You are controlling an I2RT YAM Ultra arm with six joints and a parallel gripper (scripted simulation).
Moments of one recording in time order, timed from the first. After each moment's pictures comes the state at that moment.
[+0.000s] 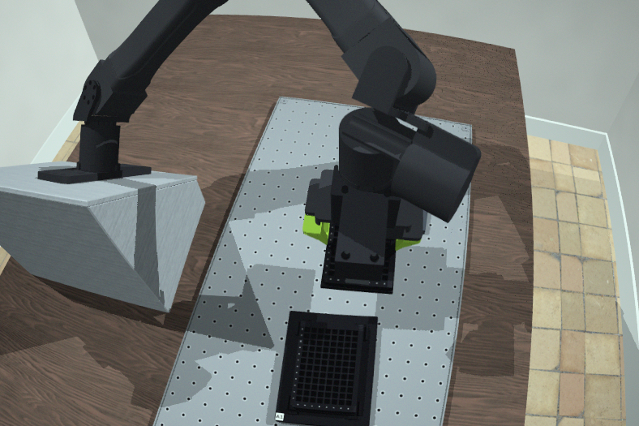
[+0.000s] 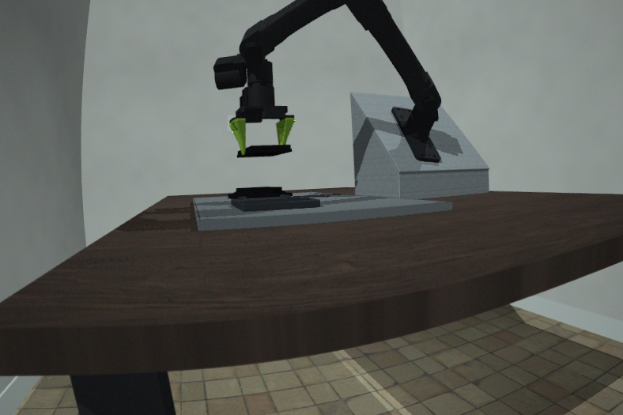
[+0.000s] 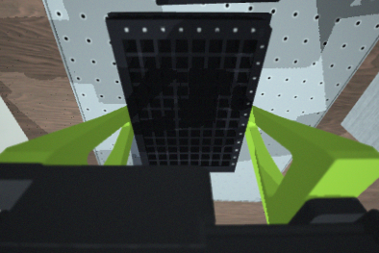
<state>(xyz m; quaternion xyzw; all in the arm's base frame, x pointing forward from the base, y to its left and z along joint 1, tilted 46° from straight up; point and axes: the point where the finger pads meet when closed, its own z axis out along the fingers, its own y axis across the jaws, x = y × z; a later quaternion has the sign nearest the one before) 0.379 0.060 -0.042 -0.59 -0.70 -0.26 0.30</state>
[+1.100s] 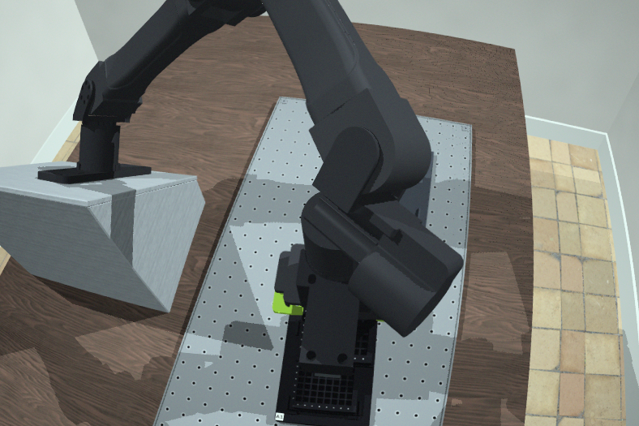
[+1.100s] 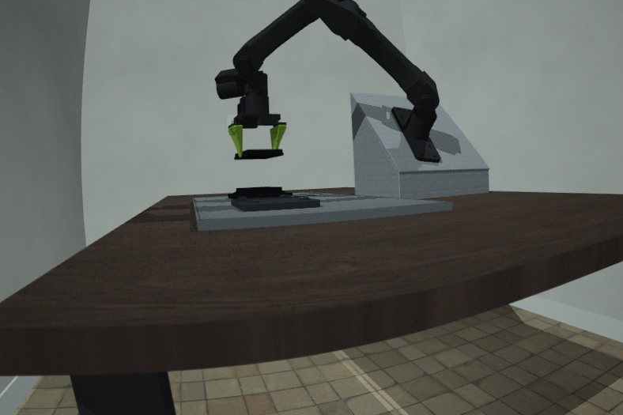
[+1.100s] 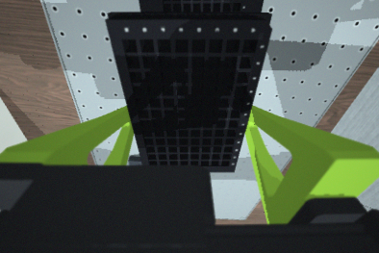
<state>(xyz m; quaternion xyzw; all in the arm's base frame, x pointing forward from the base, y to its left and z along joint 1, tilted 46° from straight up) 0.375 -0.008 -0.112 -0.59 -0.71 -0.27 0.29</state>
